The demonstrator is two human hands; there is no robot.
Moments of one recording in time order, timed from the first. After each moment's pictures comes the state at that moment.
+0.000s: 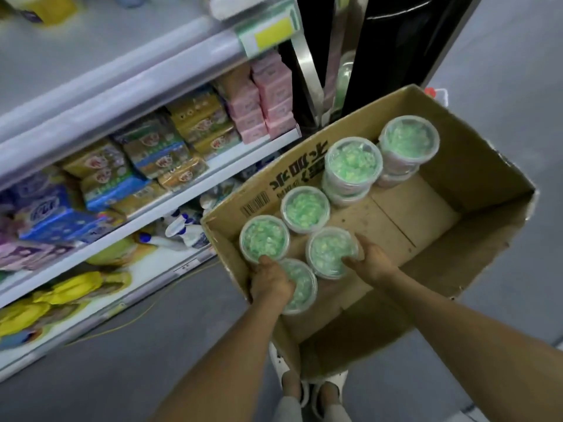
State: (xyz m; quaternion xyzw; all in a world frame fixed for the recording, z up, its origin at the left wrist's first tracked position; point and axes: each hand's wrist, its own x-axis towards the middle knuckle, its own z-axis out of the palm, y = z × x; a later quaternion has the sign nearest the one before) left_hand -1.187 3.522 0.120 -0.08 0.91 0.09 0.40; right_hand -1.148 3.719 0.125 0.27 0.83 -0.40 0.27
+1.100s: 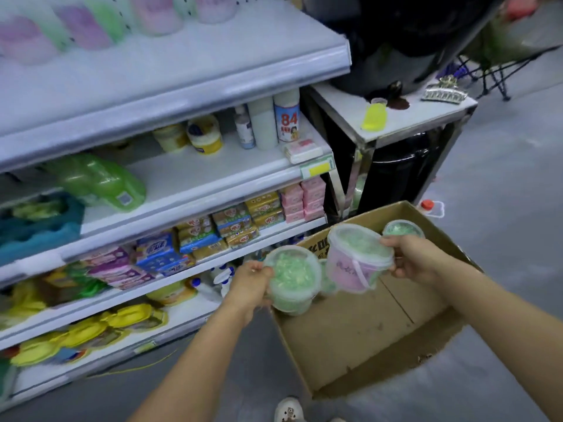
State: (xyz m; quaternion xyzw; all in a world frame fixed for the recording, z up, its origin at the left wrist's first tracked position) left_hand -1.193 3.452 0.349 -0.24 0.75 0.57 0.23; right_hand -1.190 3.741 0.370 0.33 0.63 -0.67 0.19
